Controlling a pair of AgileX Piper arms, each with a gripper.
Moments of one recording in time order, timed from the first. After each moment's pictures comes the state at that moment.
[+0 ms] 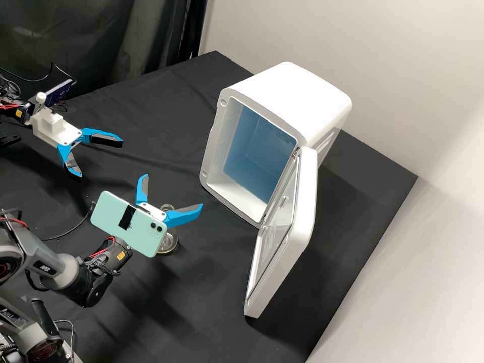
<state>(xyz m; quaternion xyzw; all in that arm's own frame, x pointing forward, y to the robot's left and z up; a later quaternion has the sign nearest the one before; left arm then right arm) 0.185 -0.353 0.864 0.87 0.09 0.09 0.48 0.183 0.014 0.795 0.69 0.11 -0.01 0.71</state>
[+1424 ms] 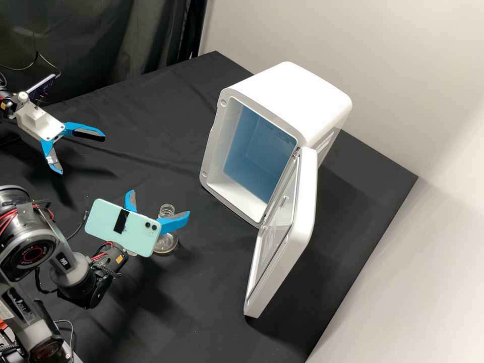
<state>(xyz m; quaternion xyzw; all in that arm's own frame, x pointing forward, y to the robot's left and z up) 0.122 -0.345 0.856 0.89 0.14 0.07 0.43 0.184 0.003 0.769 0.65 0.16 -0.07 0.74</state>
